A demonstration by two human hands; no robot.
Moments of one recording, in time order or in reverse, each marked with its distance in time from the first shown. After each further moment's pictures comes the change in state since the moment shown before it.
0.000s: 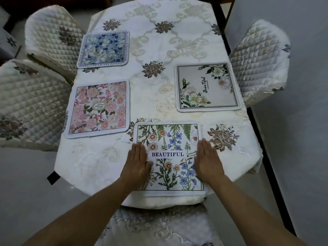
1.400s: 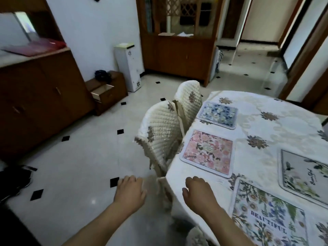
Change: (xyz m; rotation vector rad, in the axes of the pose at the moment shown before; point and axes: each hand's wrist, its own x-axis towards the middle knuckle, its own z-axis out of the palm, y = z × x) left_hand -0.321 -0.228 -0.185 0.089 0.213 -0.661; right_hand -0.127 -0.436 -0.061 -0.090 0.164 -0.658
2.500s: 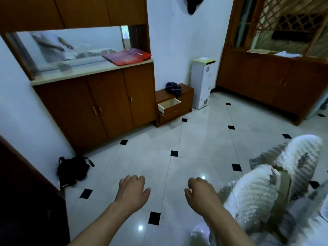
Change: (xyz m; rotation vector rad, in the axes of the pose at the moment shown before) left_hand 0.262 -0.343 -0.065 -0.147 0.021 -0.461; right_hand 0.450 -0.270 0.027 0.036 -0.060 -0.423
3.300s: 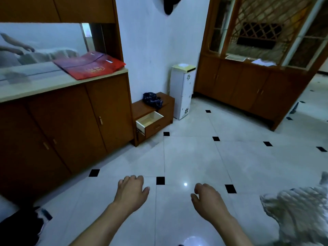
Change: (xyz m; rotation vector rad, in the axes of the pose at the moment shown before) left_hand 0.429 -0.051 -0.044 -0.063 0.007 0.154; right_hand 0.371 0.037 -0.001 -0.031 0.013 0.301
